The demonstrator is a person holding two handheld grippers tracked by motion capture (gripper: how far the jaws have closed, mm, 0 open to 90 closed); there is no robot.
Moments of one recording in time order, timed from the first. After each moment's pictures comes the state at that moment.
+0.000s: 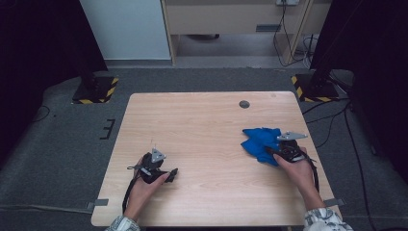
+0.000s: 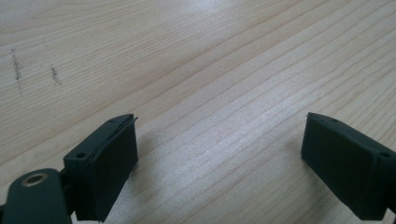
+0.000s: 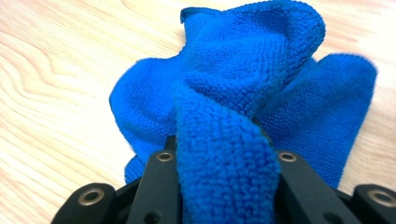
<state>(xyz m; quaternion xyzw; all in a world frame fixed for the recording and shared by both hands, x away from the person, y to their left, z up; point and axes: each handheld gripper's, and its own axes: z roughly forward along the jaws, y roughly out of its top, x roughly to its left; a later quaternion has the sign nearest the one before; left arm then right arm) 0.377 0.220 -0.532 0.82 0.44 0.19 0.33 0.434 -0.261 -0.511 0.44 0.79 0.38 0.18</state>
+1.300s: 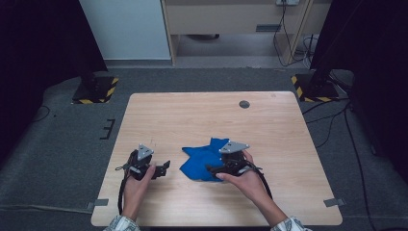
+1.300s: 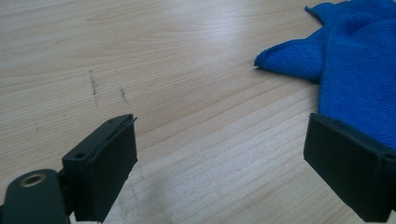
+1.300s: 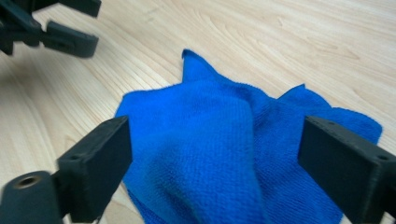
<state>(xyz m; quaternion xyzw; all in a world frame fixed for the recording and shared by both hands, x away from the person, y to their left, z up) 0.372 0.243 -0.510 0.76 0.47 0.22 0.38 0.385 -0.083 -0.486 0.34 0.82 0.44 0.13</state>
